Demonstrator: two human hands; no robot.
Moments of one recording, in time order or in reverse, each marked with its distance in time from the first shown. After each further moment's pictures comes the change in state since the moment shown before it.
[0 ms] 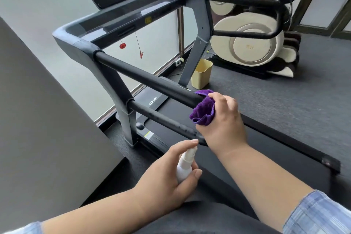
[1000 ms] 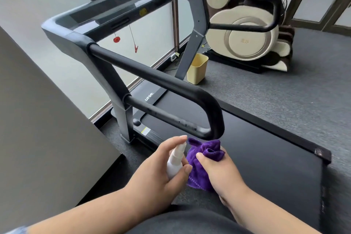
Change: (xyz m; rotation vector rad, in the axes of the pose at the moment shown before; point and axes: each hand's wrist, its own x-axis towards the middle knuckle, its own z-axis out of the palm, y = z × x) left_hand -0.018 -0.023 -0.011 0.013 0.013 -0.088; right_hand -0.106 0.032 0.024 0.604 -0.359 0.736
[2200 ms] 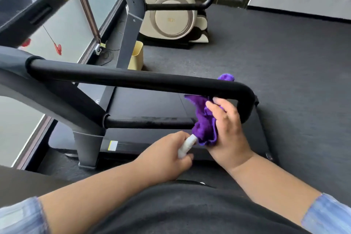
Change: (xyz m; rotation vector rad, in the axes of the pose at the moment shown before) left_hand 0.119 -0.134 -0.114 0.118 -0.779 0.044; right_hand 0.037 -0.076 0.124 -0.777 0.670 -0.810
